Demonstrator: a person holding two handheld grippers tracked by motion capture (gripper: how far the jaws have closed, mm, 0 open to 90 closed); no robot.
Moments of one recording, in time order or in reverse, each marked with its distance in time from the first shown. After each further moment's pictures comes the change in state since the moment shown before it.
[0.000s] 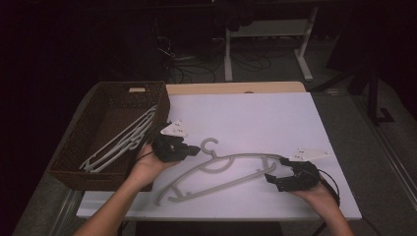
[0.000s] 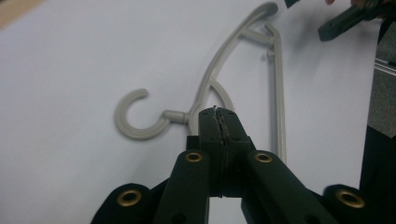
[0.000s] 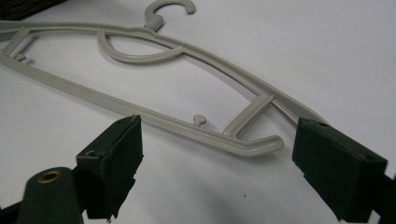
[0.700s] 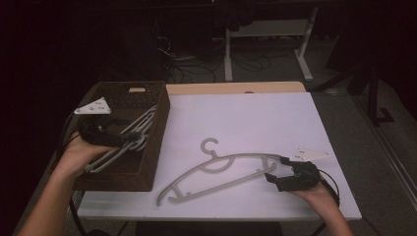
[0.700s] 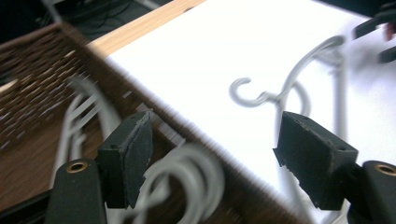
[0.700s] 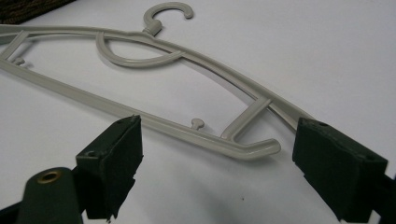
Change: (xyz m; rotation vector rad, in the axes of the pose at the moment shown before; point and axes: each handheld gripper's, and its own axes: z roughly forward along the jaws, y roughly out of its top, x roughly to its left) left arm 0.073 -0.042 -0.139 -0.137 0.166 -0.118; right arm 0.000 0.000 -0.001 -0.017 -0.008 -0.006
